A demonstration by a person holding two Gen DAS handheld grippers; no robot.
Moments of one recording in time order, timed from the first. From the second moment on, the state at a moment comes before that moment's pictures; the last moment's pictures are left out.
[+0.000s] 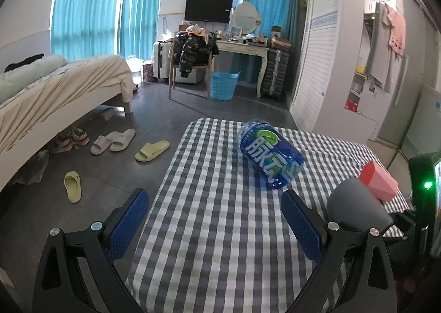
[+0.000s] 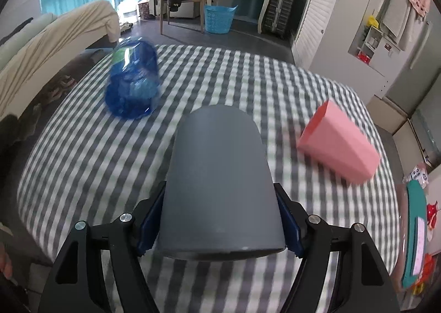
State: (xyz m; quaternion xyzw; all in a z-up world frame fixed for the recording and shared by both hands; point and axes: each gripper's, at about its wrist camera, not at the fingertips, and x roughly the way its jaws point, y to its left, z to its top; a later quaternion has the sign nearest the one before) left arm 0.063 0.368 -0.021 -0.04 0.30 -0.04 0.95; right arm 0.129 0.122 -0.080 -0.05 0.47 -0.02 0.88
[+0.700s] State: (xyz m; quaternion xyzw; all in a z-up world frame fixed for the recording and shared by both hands) left arm 0.053 0.332 -0.011 -0.01 0.31 -0.02 0.95; right arm 0.084 0.111 -0.038 -0.02 0.42 0.04 0.91
